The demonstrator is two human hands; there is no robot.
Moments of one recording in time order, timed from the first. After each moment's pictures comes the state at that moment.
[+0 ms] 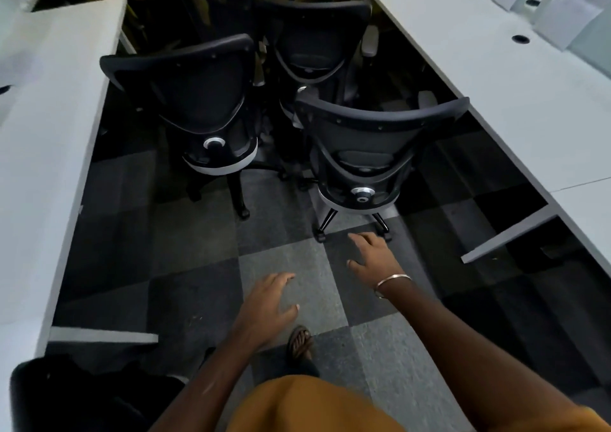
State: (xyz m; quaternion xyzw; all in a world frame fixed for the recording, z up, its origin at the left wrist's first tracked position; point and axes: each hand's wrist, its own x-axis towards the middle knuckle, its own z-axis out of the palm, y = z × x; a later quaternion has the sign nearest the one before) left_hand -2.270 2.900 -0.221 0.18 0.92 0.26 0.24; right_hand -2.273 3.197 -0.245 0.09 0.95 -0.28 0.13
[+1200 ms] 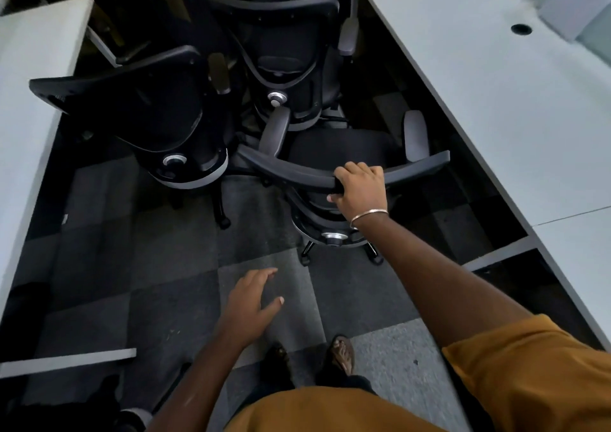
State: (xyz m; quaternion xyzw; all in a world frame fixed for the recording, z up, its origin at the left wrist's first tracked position) left_hand -2.350 3.068 -0.208 0.12 0.93 0.29 0.20; right_hand -2.465 3.373 -0.185 0.05 0.99 -0.12 -0.10
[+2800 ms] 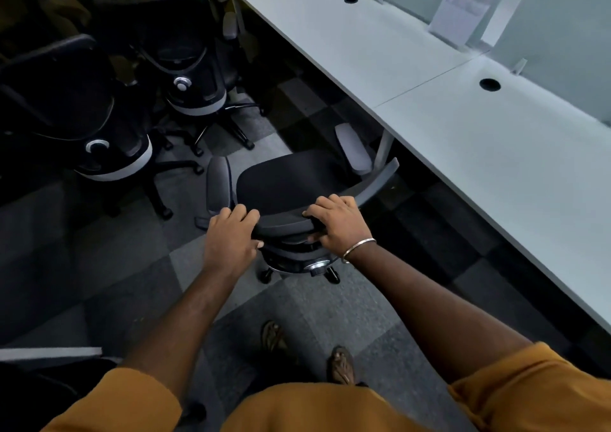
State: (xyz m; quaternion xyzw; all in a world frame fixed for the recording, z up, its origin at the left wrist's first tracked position) left_hand -2.069 3.118 -0.160 0.35 0.93 0.04 -0.04; right_hand -1.962 3.348 -0.178 0.06 0.98 -0.18 -0.05
